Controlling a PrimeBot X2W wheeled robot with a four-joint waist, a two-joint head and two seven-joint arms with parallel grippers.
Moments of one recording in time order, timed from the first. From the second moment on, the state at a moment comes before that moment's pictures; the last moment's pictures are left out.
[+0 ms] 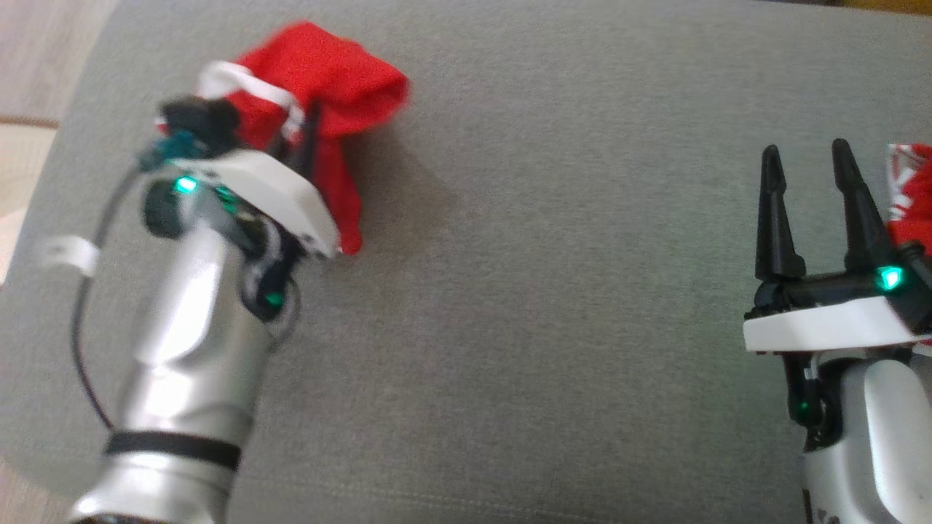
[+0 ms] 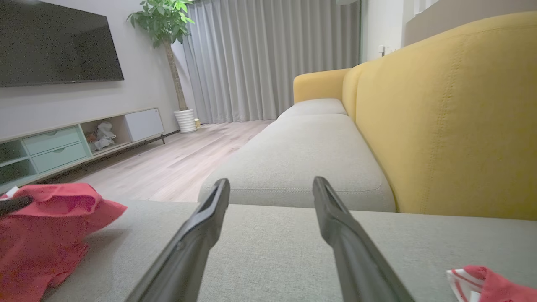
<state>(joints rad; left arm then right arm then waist) -0.72 0.07 -0.26 0.72 -0.38 -0.12 -0.02 -0.20 -0.06 -0.03 0.01 0.13 0.13 -0.13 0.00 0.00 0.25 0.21</state>
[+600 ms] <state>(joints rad) -0.52 0.03 -0.70 0.39 -0.65 0.14 -0.02 -0.22 -0.05 -0.17 0.03 0.15 0.13 -0.17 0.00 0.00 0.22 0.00</state>
